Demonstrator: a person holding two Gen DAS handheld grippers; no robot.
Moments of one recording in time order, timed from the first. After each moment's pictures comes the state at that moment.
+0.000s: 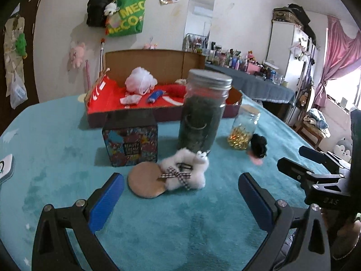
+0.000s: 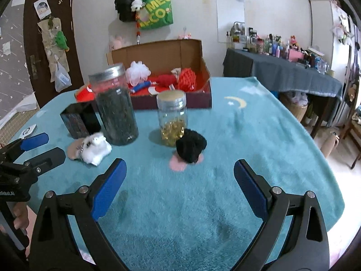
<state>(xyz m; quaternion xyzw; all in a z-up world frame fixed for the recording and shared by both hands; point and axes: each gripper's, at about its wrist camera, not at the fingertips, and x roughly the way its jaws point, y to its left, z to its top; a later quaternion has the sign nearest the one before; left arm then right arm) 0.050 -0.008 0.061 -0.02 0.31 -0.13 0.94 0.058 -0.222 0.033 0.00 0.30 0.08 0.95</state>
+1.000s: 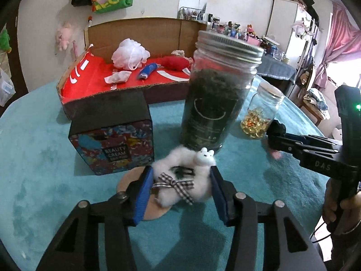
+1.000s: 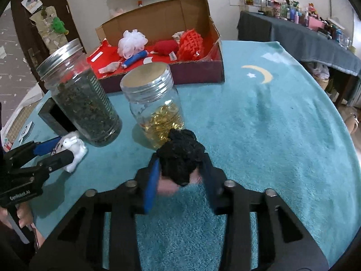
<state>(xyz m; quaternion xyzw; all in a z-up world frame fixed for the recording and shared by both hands) 0.105 -0.017 0.045 0.00 0.39 -0.15 0.91 0.138 -0.235 0.011 0.03 0.40 0.14 0.90</state>
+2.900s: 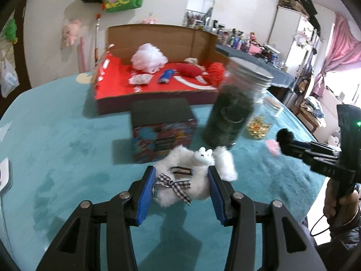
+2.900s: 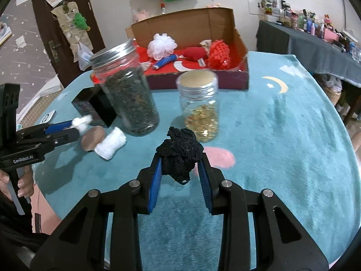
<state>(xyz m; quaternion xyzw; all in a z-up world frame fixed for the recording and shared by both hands) 0.089 0.041 0.064 -0.03 0.39 -0.15 0.91 0.110 -0.224 0.034 0.02 0.39 0.18 0.90</state>
